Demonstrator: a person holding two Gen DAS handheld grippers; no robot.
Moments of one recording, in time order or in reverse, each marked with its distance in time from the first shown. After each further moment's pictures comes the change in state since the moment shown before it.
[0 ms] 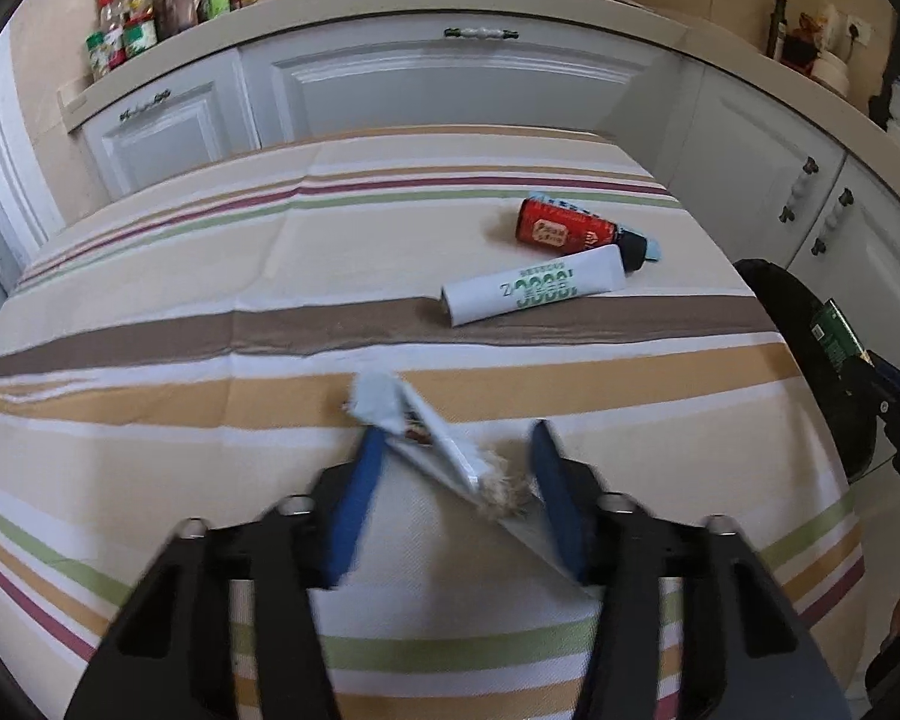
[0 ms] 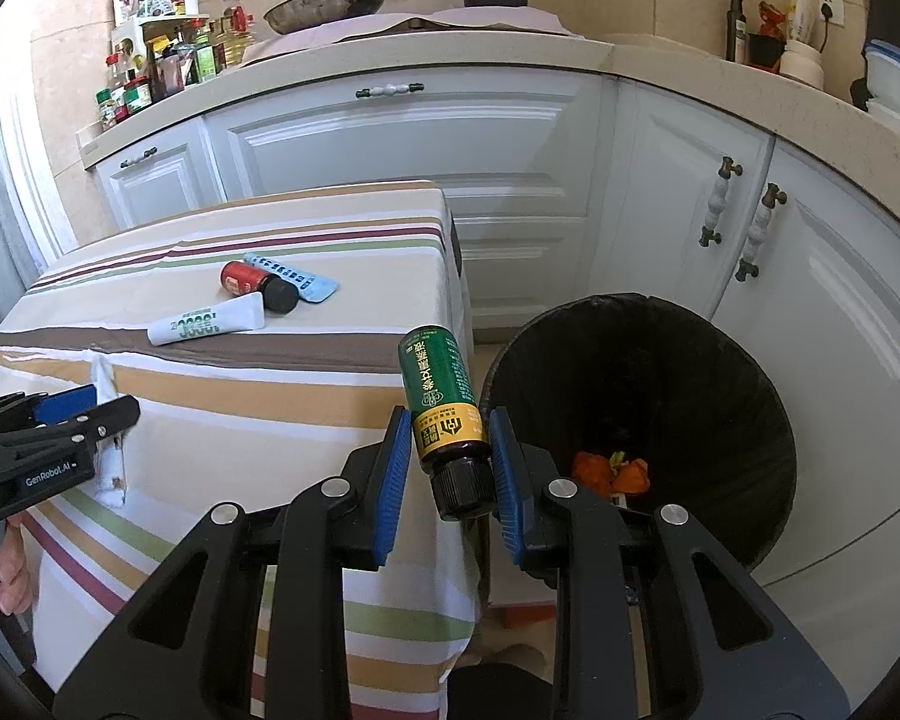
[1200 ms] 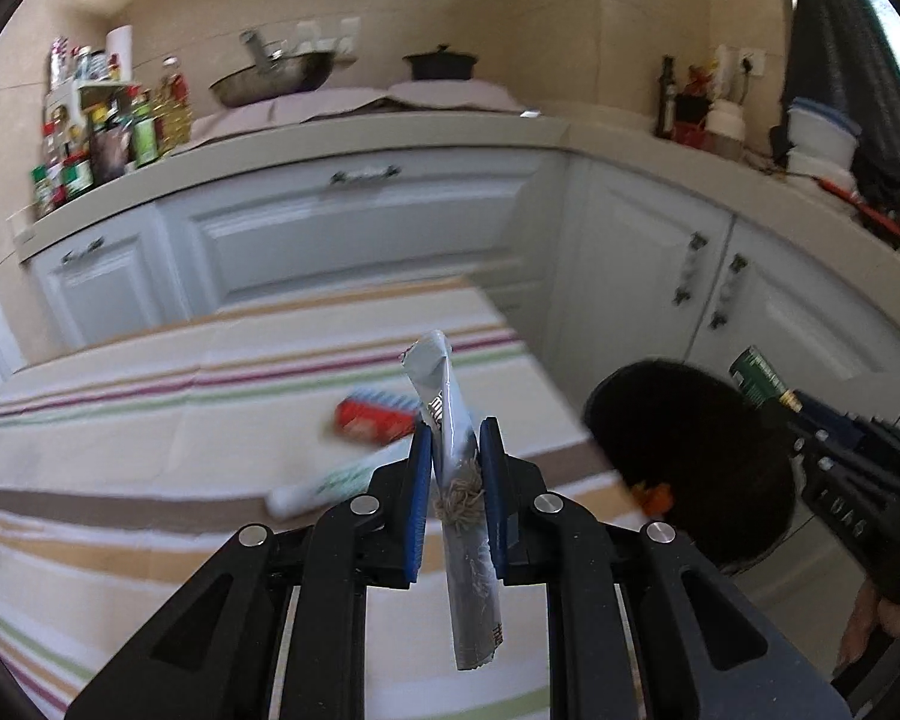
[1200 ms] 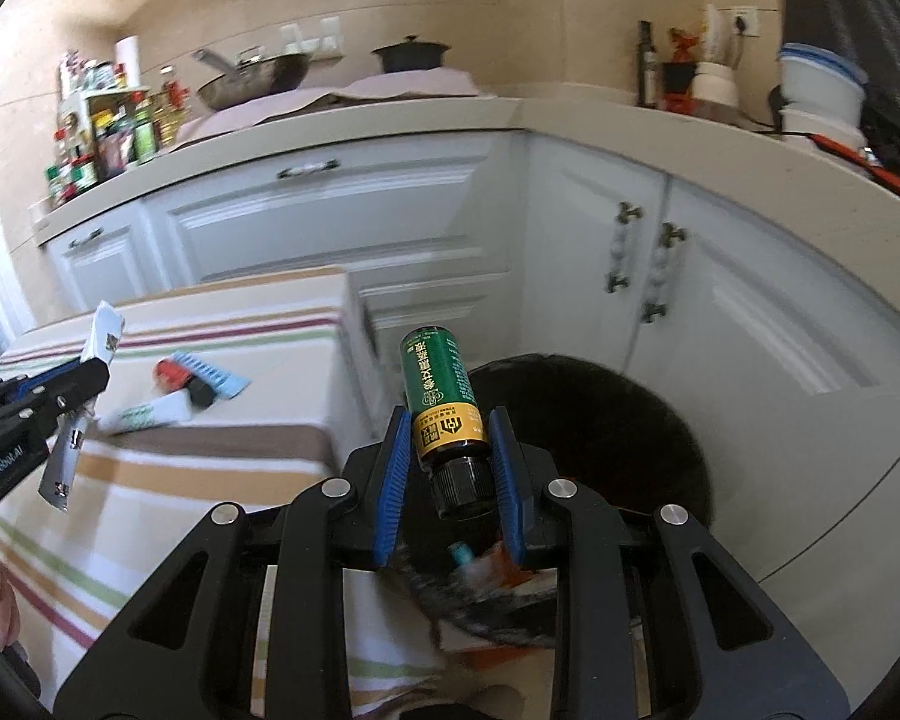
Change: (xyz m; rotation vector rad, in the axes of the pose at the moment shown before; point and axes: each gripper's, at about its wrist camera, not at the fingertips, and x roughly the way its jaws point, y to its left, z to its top) left arm -0.046 -0.086 0.050 0.120 -0.289 -0.134; right arm -0.030 -0.056 0.019 0.103 -0.153 -0.133
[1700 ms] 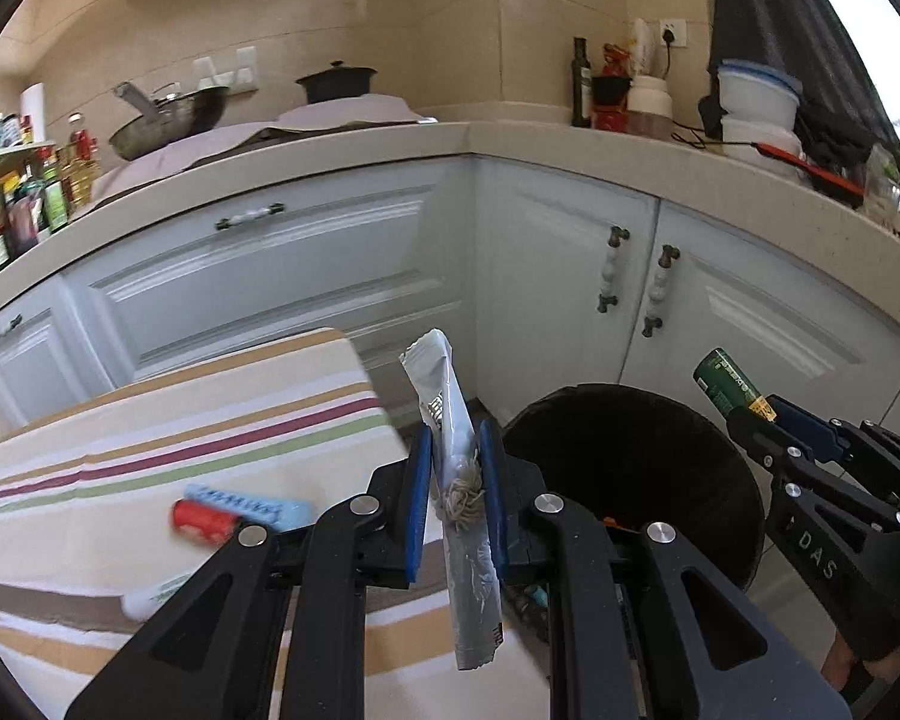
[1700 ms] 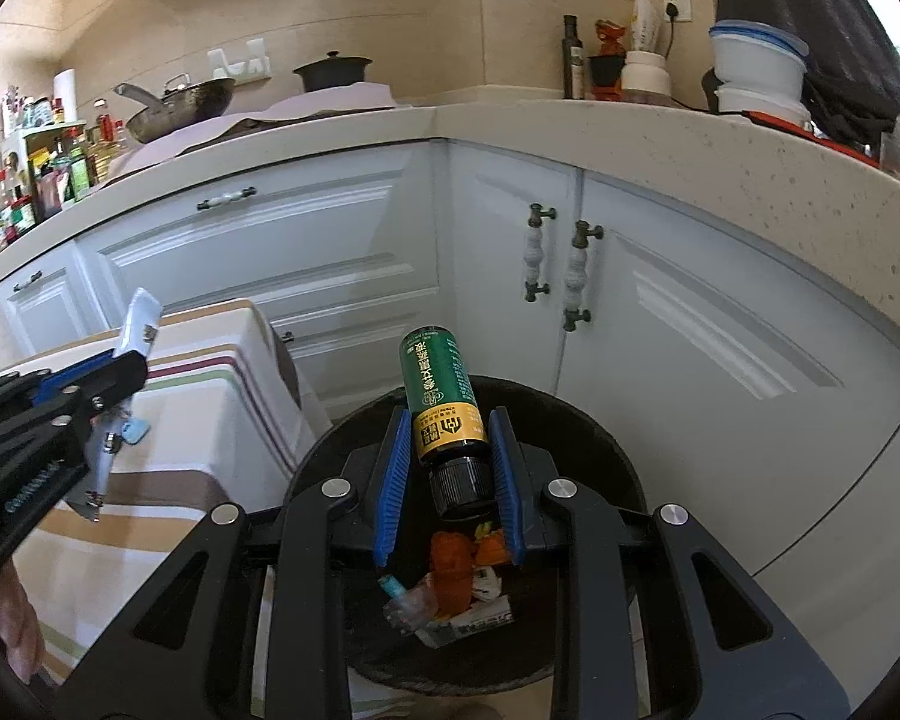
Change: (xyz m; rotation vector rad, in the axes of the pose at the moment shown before) left arm 0.052 -0.078 0.025 0.133 -0.016 -0.098; right arm 0.026 -0.054 0.008 0.082 -0.029 -0.104
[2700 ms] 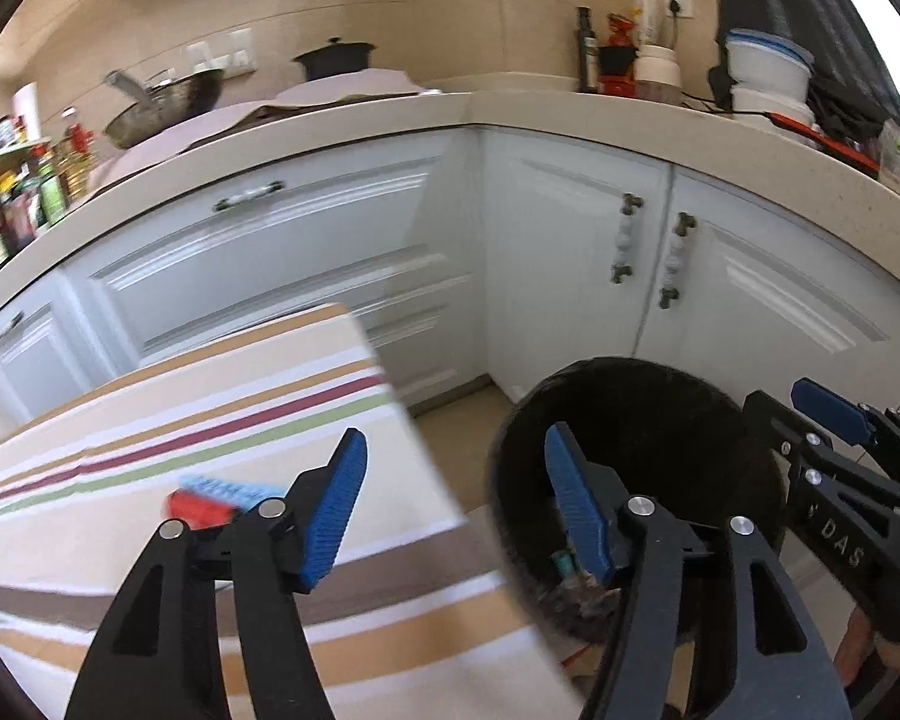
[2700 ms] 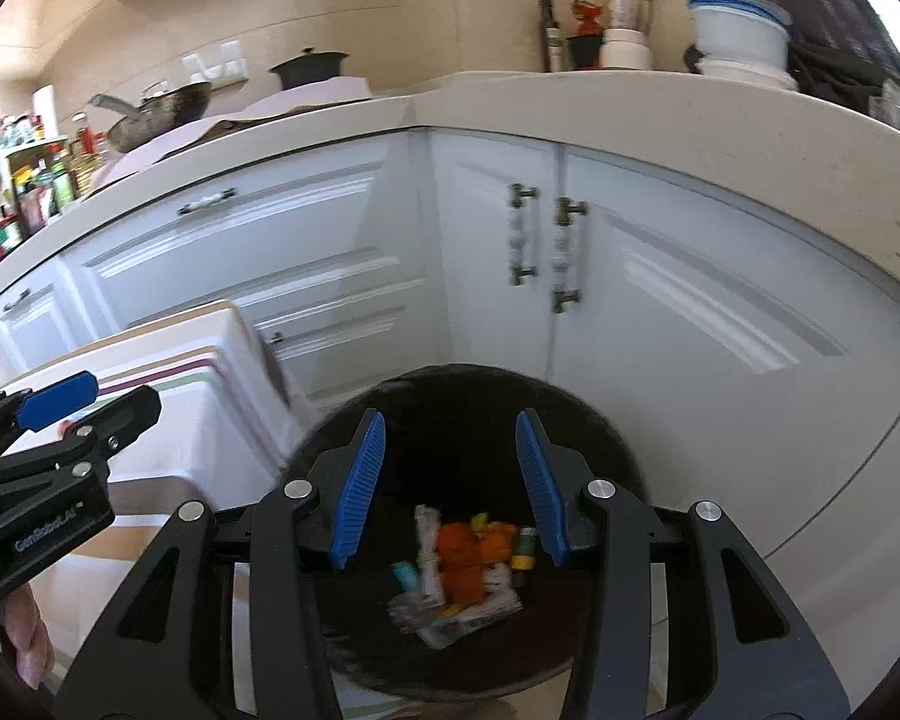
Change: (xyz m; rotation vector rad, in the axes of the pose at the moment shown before) left arm 0.004 0.010 -0.008 0.004 0.060 0.044; right arm 0.009 -0.002 -0.004 0.045 0.023 0.014
